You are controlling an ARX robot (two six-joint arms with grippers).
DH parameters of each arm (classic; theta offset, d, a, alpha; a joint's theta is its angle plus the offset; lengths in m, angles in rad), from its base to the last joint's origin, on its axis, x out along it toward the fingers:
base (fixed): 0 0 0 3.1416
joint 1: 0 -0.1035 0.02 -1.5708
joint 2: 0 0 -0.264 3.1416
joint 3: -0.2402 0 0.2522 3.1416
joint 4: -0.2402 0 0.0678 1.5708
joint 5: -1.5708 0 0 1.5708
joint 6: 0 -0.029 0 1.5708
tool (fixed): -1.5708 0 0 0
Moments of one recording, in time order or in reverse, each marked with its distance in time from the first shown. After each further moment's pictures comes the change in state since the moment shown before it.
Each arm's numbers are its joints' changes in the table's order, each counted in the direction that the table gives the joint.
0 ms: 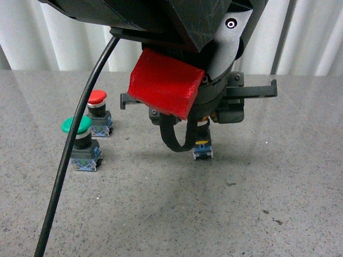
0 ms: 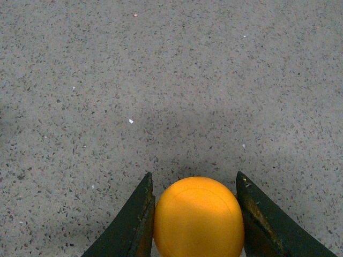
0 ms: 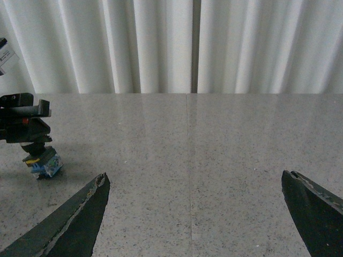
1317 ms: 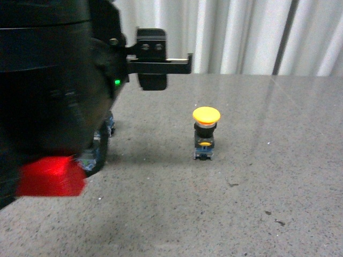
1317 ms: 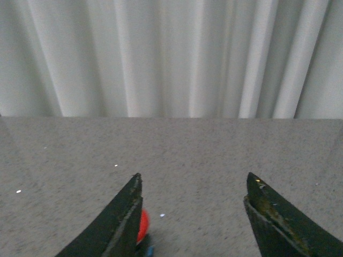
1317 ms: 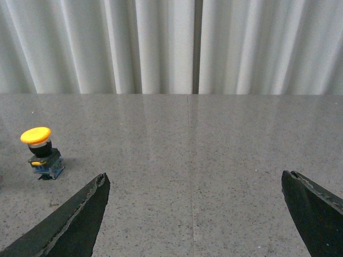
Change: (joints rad) left arm -0.126 0.208 0.615 1.148 -0.168 -0.472; right arm 0.000 0.000 0.000 0.001 -0.001 0.000
